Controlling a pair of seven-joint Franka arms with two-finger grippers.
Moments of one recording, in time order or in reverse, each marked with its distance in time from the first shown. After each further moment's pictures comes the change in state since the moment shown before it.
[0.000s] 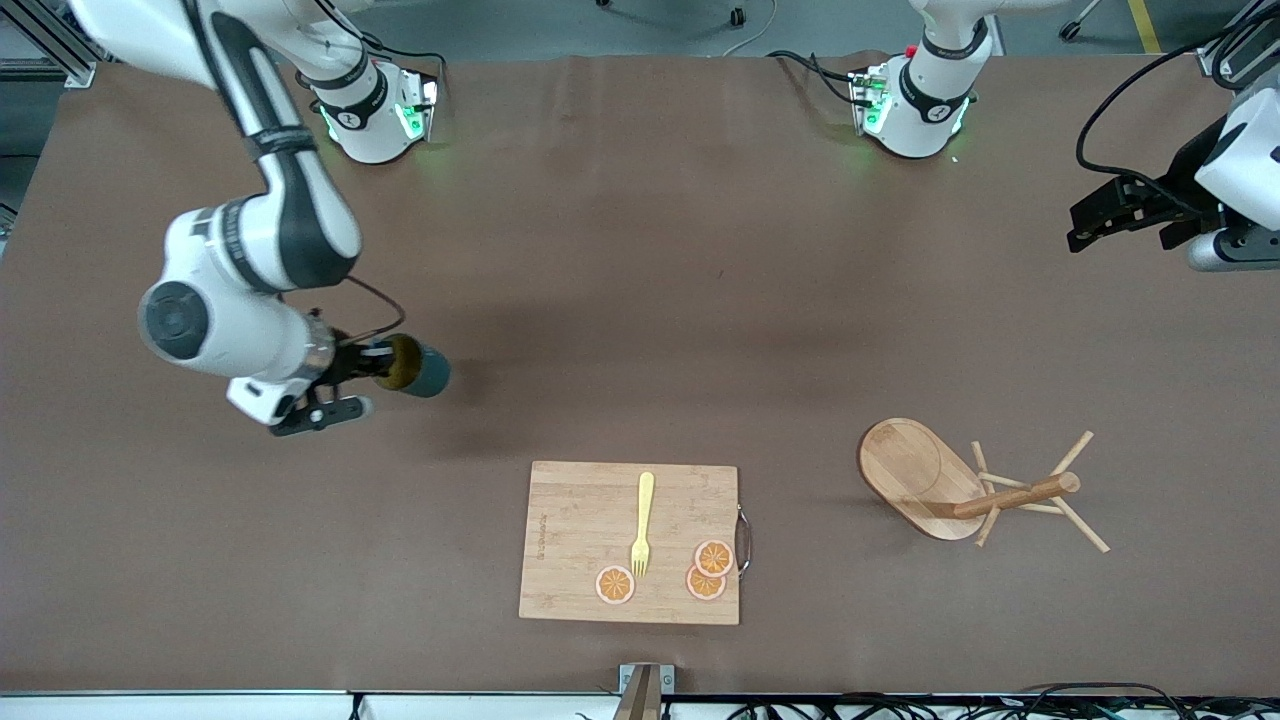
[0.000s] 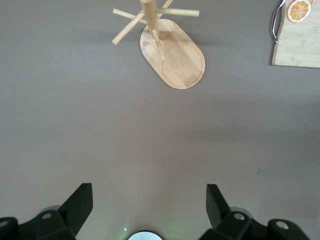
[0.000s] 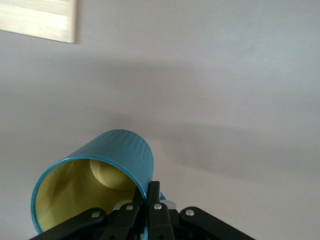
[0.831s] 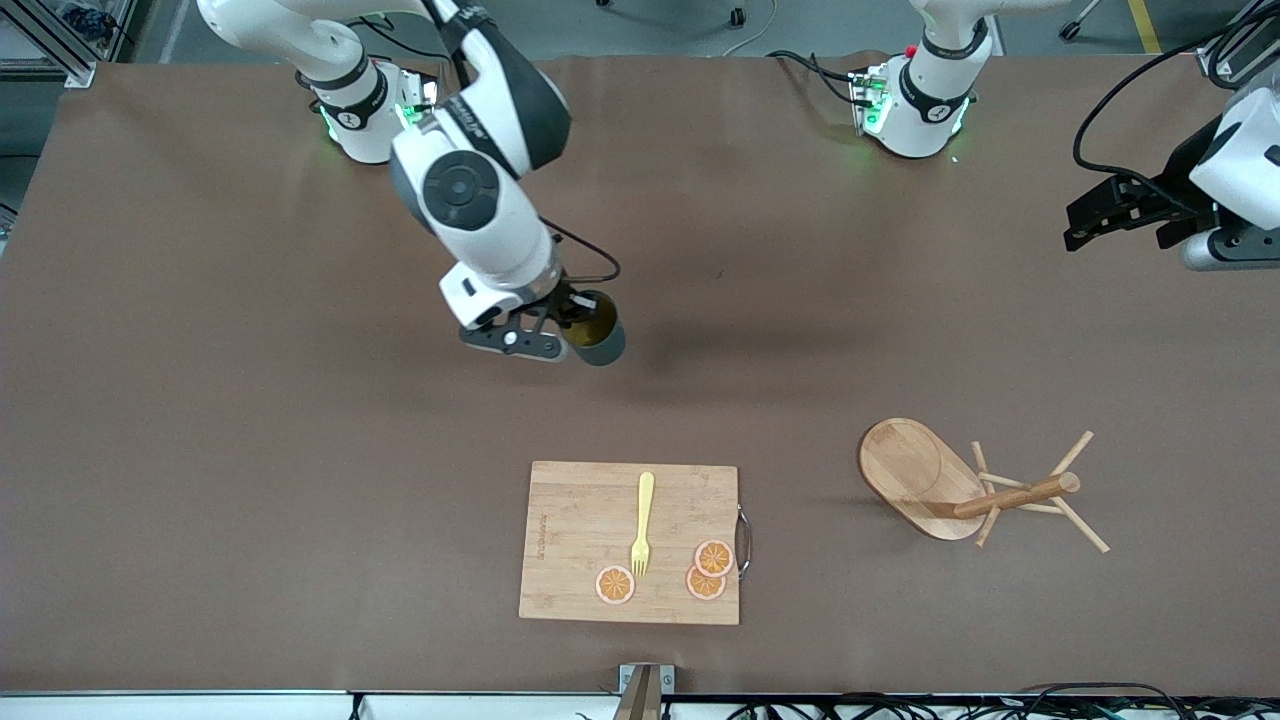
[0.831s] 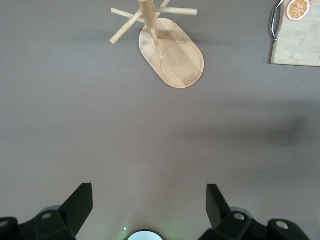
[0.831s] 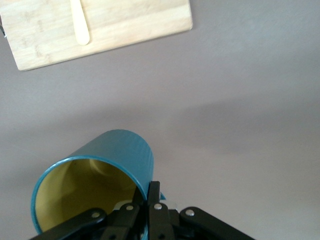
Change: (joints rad) left arm -0.003 0.000 -0.002 0.000 0.000 -0.002 0.000; right arm 0.389 0.096 -0.002 0.233 0.002 0.017 0.779
